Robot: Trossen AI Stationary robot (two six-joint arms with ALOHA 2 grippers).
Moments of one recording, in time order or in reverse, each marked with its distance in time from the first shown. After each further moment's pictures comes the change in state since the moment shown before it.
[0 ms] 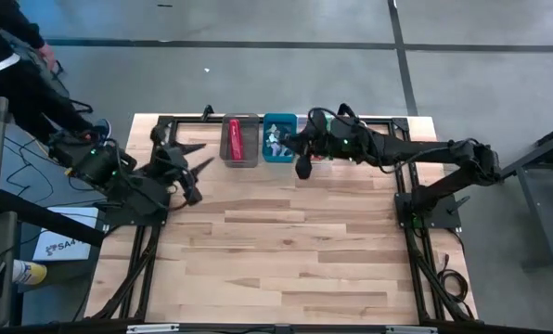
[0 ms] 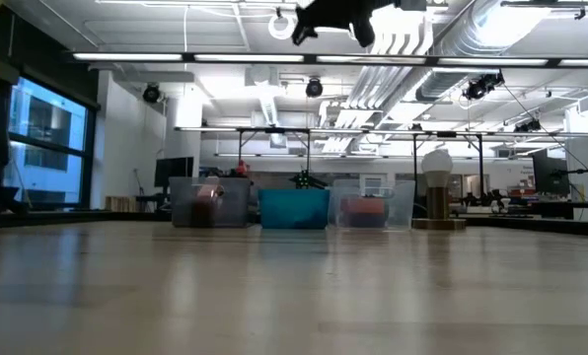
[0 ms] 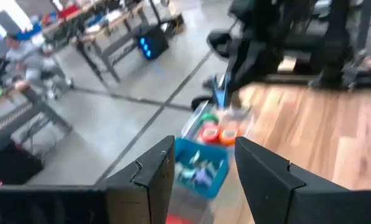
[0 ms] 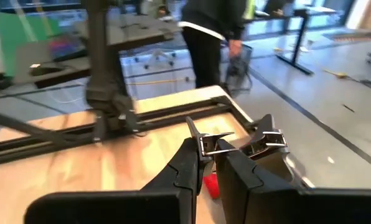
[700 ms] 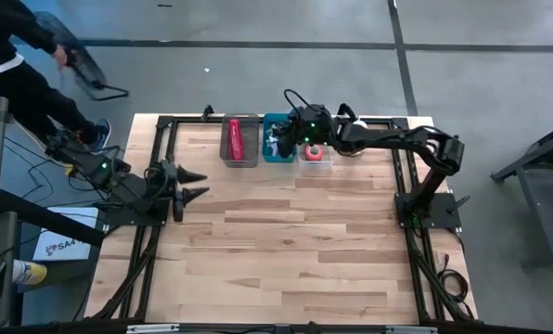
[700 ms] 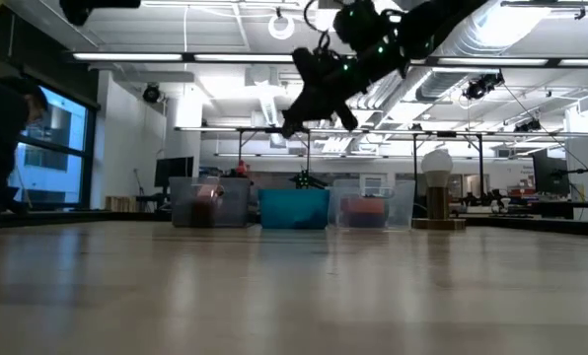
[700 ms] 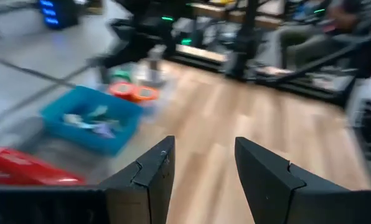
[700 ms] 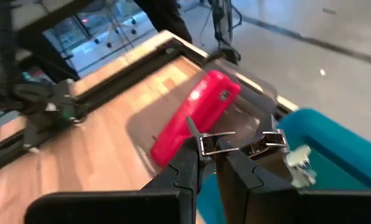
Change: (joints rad) left arm 0.000 -0.582 -0.838 0.540 0.328 -0.109; right arm -0.236 0.303 0.000 0.125 -0.119 0.253
